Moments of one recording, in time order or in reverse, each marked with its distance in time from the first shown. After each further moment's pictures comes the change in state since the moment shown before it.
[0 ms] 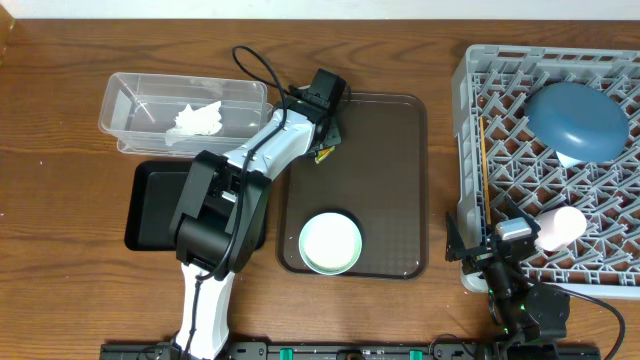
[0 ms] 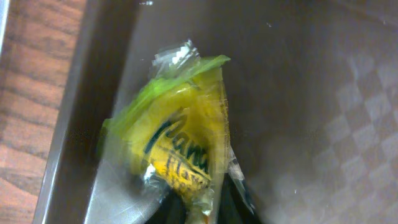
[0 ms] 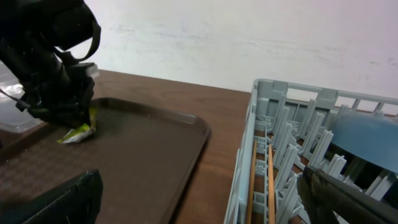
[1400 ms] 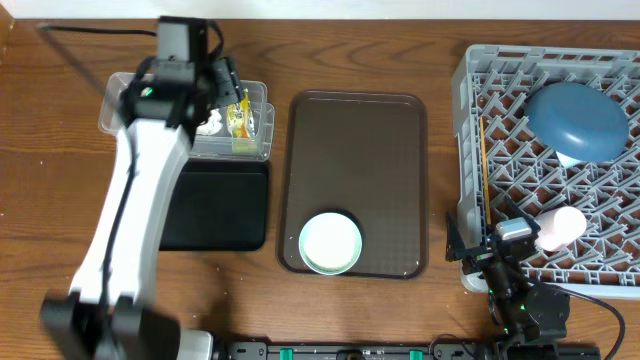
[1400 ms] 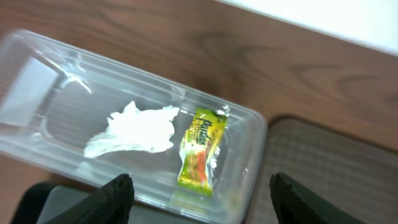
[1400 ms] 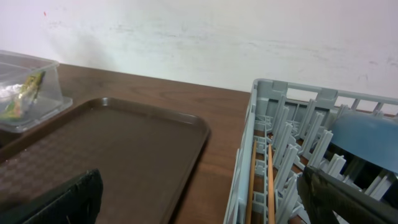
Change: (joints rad) left arm 0.349 -0.587 0.008 -0.228 -0.015 0.320; right arm 0.000 0.000 0.000 0.000 0.002 0.000
